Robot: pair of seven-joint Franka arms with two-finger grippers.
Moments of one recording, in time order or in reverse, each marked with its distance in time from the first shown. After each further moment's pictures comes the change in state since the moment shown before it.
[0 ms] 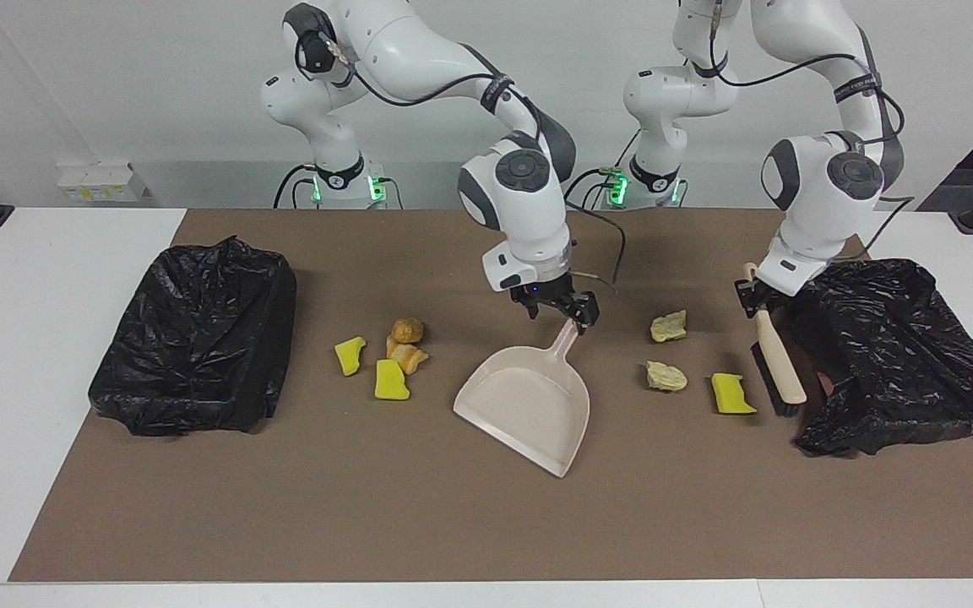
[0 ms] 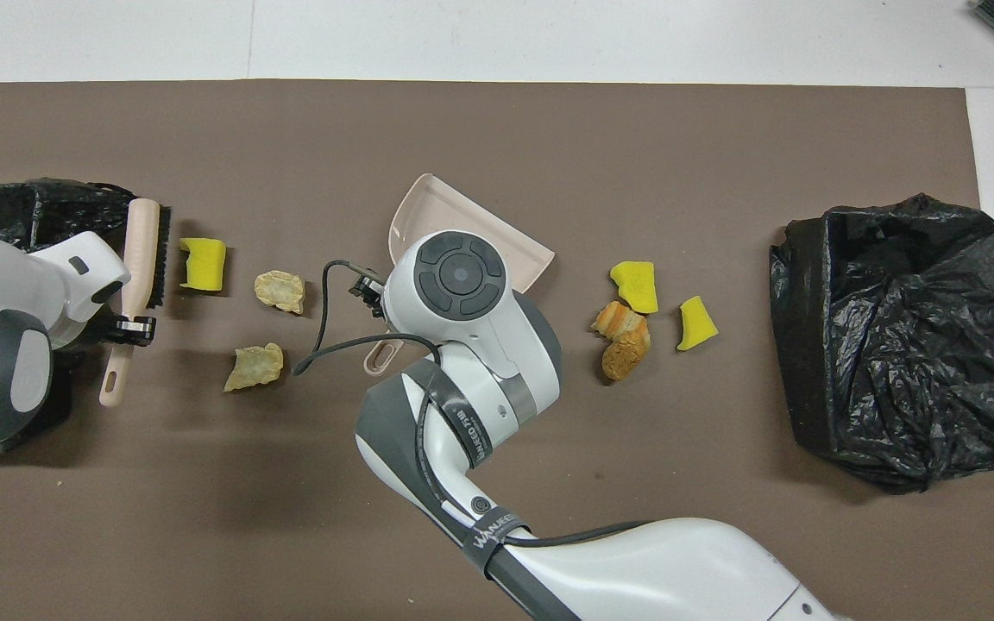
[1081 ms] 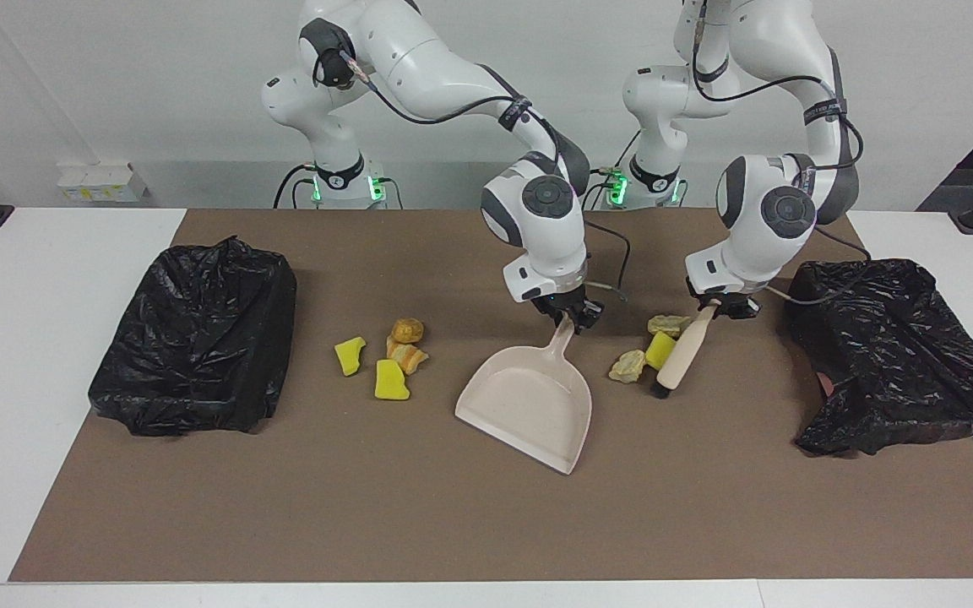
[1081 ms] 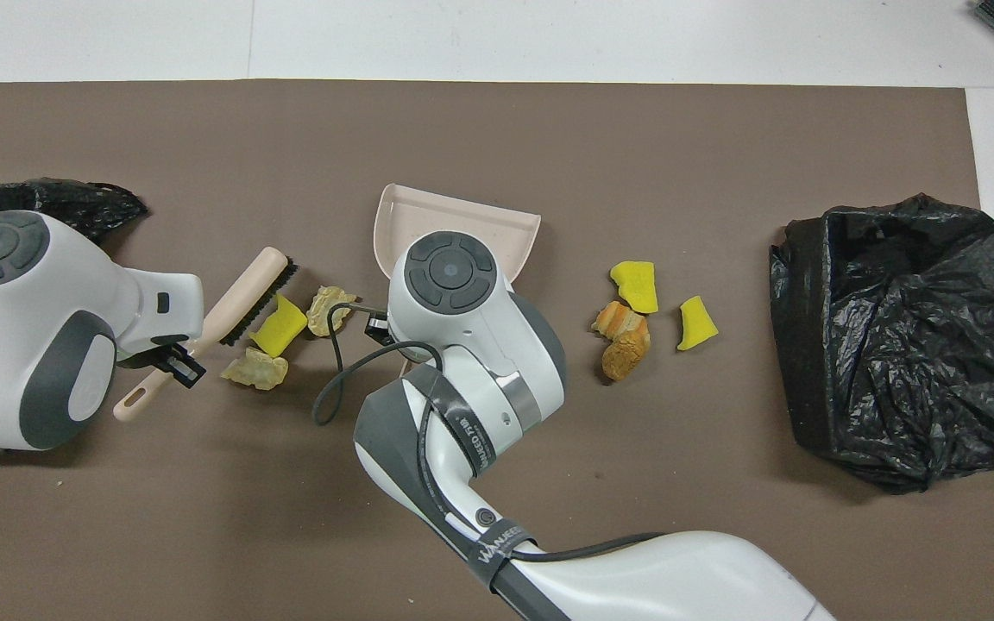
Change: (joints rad) left arm -0.124 -0.074 -0.014 0.023 -0.028 -0.210 0.393; right arm 0.007 -0.053 -0.014 -0.009 -0.009 -0.207 -0.306
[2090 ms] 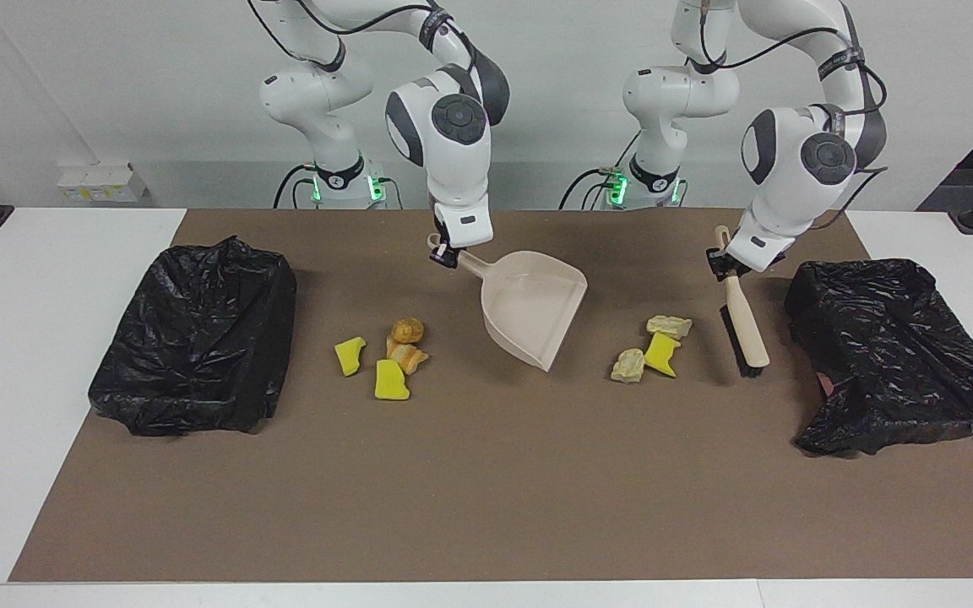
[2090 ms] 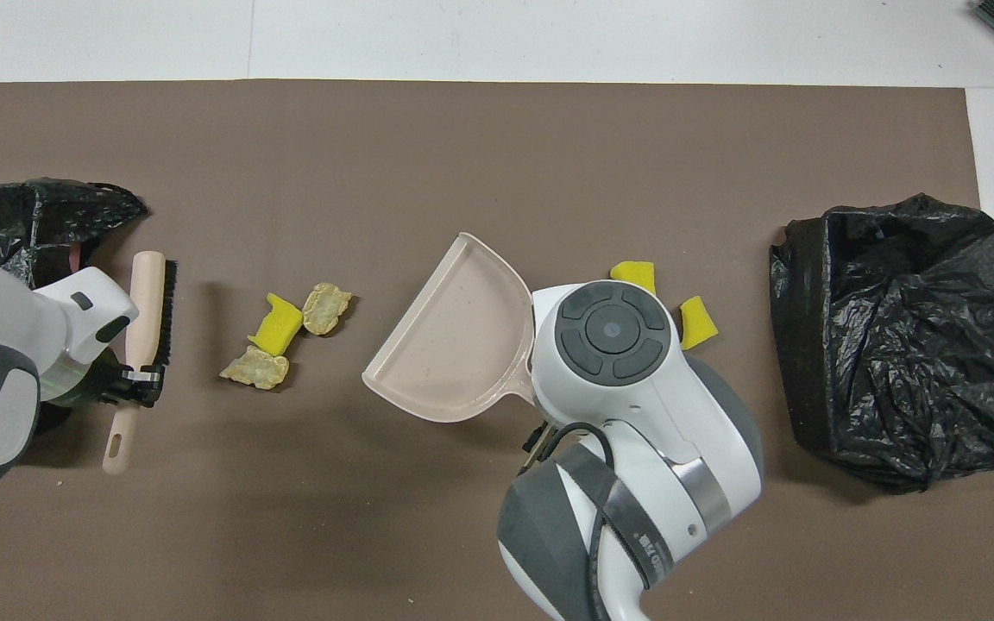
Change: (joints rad) left arm 0.050 -0.129 -0.001 -0.176 -0.010 0.040 -0.597; right arm -0.096 -0.399 -0.002 -0.449 -0.132 -0.172 -1.389
